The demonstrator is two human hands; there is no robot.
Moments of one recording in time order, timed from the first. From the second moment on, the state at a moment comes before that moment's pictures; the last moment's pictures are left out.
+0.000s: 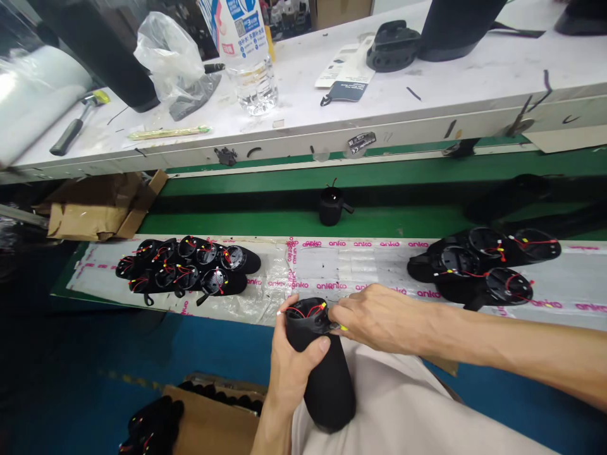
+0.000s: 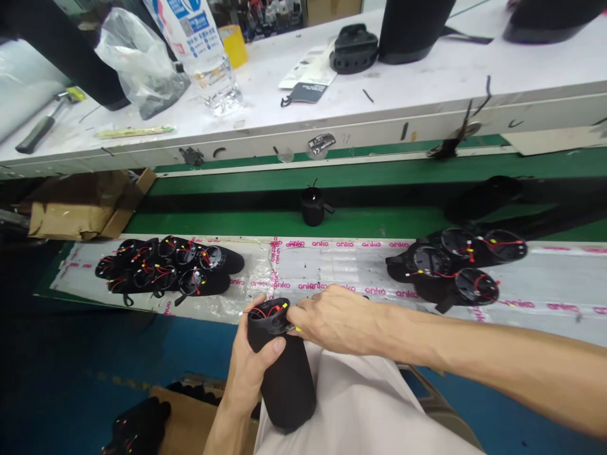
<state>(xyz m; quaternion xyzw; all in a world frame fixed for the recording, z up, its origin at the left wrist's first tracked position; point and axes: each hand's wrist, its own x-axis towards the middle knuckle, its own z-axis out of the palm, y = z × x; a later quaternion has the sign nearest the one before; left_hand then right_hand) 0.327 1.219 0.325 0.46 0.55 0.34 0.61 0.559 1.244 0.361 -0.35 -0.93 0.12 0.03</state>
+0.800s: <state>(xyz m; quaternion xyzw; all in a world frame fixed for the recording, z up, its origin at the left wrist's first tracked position) 0.339 1.214 0.341 0.46 0.63 0.33 0.54 0.559 1.232 0.367 -0.36 -0.93 0.05 -0.06</state>
